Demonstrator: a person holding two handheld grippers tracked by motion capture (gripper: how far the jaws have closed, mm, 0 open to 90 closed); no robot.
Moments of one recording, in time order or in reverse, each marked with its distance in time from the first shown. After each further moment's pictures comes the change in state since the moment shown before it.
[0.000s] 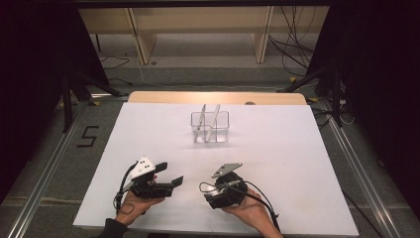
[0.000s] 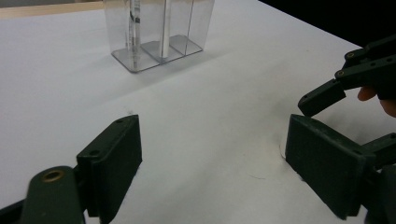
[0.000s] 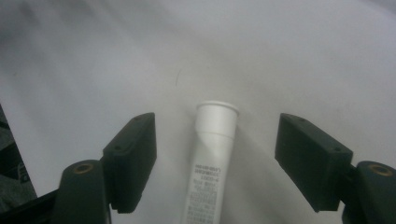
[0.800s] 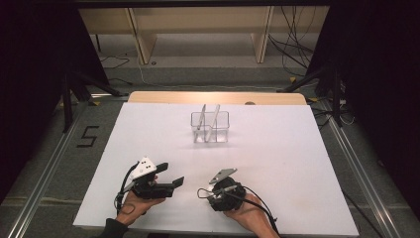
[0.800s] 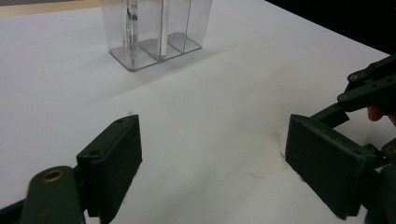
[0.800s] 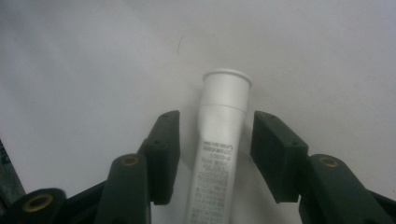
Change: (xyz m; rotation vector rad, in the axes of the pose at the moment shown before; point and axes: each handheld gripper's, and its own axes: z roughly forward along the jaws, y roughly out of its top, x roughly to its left) left arm -0.001 -0.001 0.002 0.005 -0.001 0.002; right arm 0.009 -0.008 0.009 0.077 -0.040 -0.027
